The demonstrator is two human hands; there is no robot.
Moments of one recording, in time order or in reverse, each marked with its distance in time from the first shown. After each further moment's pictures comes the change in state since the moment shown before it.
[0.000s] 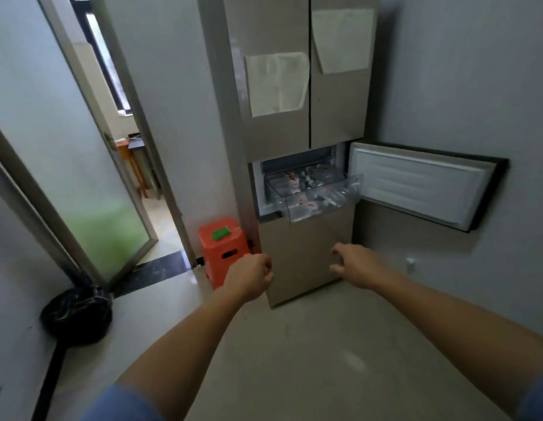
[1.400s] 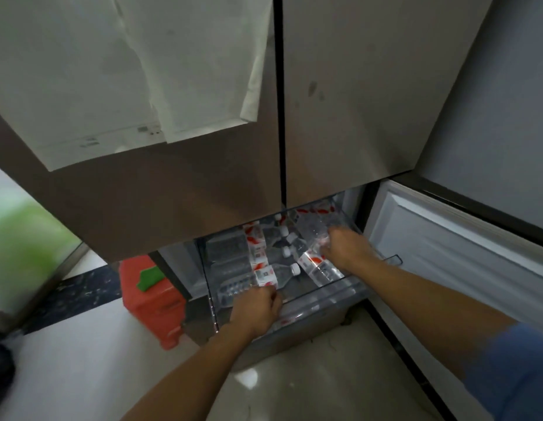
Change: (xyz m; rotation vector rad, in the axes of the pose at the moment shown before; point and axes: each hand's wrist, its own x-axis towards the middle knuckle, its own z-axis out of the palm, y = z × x) left_hand 0.657 -0.009 0.186 -0.082 -0.219 -0.075; right_hand 0.697 0.255 0.010 0.003 -0.084 0.115
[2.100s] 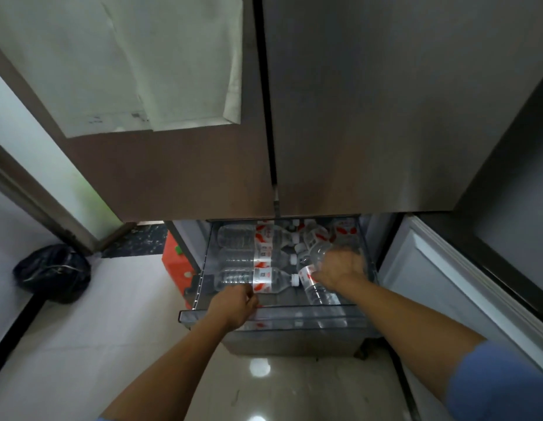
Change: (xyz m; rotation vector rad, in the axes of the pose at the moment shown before) left_hand 0.005 0.029 0.013 -0.097 0.028 -0.479; right_hand 0.053 0.022 0.017 -0.326 -0.137 -0.293
